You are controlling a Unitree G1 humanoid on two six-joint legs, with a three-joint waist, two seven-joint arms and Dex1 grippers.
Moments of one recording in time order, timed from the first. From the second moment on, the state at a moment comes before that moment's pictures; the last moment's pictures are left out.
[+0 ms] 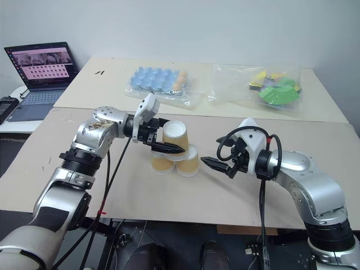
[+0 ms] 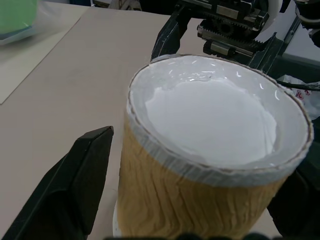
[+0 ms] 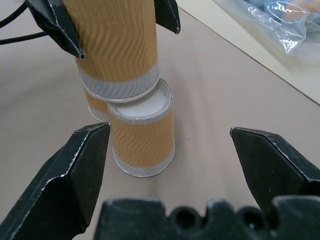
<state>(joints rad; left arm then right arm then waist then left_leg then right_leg) -0.99 0.42 -0.21 0.45 -0.30 0.39 -1.40 -0.36 -0.75 -0.06 -0.47 0.57 0.80 0.72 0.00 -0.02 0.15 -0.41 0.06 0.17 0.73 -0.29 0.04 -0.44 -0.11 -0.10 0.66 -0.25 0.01</state>
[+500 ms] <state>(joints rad) -0.97 0.48 -0.10 0.20 -0.40 0.55 -1.31 -0.38 -0.75 -0.05 -0.45 0.57 0.80 0.74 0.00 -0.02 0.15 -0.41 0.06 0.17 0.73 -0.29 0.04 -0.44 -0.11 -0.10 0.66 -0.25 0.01</state>
